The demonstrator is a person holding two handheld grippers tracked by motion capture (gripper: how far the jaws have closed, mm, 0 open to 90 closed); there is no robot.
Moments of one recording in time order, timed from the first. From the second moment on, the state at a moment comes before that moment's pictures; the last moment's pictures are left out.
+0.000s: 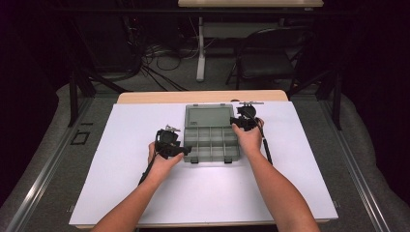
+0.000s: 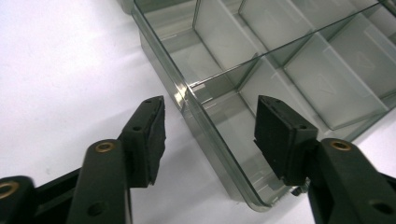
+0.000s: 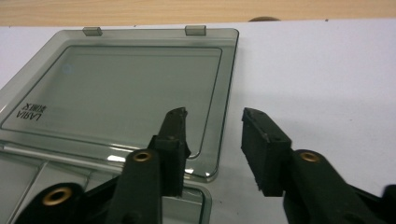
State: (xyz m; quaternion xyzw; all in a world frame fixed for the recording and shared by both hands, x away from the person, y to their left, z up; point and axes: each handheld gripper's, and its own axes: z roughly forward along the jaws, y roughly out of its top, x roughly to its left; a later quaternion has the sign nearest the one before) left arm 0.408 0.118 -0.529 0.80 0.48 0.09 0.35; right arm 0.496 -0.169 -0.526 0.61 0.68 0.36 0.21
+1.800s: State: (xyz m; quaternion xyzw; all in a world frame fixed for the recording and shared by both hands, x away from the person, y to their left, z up) left arm 0.311 0.242 -0.491 0.74 0.43 0.13 0.50; right arm 0.287 -0.248 -0.499 0.44 0.72 0.46 0.26
